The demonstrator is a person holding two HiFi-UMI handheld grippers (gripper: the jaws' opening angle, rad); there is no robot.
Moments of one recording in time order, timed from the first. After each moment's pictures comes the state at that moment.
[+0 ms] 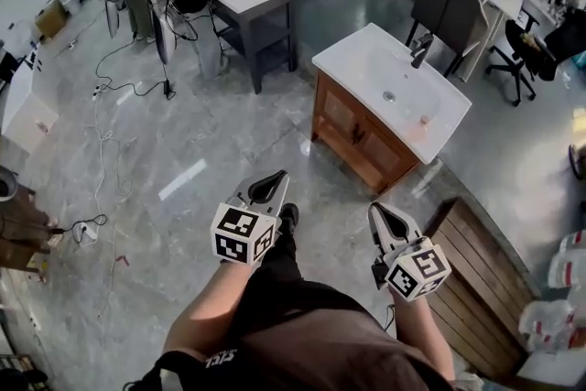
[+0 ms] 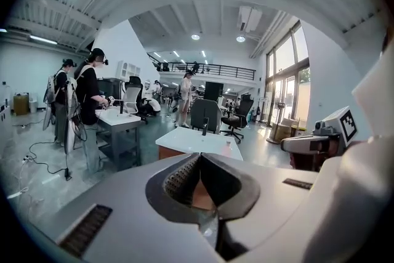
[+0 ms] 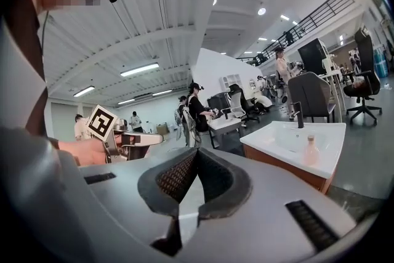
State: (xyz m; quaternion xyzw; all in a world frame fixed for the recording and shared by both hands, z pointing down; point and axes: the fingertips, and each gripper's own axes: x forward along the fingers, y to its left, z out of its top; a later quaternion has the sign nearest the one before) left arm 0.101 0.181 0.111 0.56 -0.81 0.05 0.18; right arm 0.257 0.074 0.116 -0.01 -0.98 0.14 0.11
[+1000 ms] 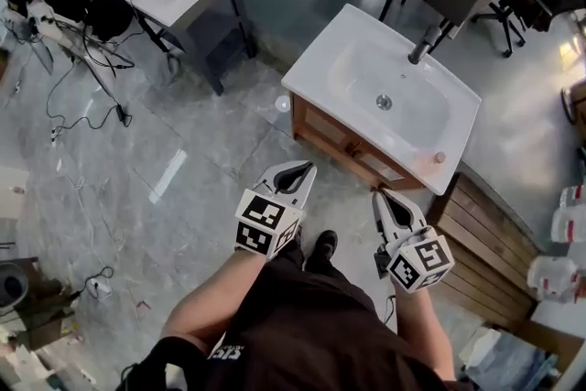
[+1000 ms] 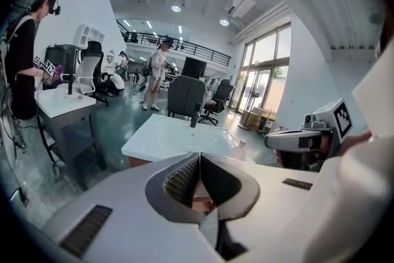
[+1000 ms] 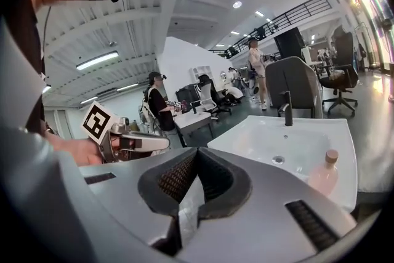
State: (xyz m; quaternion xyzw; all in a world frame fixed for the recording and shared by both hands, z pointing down) left arm -0.102 -0.059 0.189 0.69 -0.67 0.09 0.25; right arm 0.027 -0.102 0.172 0.12 -0.96 0.18 0.16
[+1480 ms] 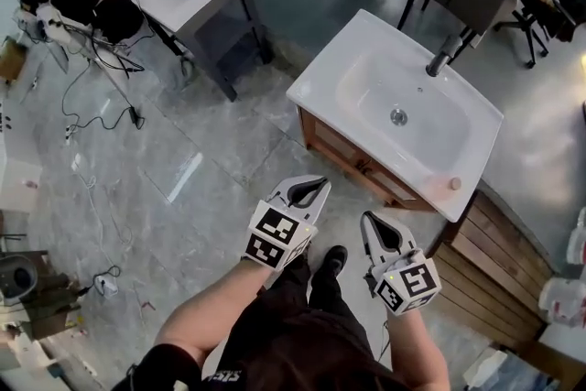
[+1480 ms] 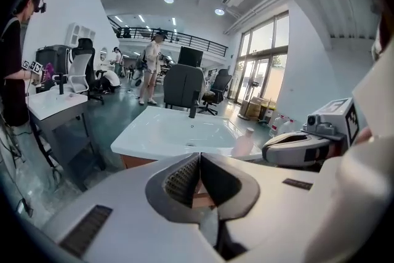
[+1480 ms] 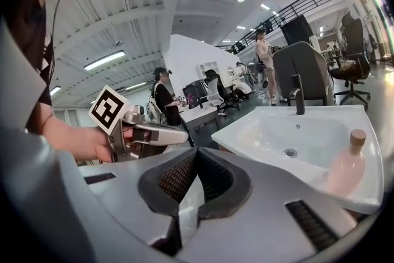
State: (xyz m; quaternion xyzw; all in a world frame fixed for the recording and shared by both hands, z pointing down) left arm -0.095 -0.104 0.236 0.70 -0.65 0.13 0.26; right arm 0.004 -0.105 0.226 0.08 -0.97 0.18 0.17
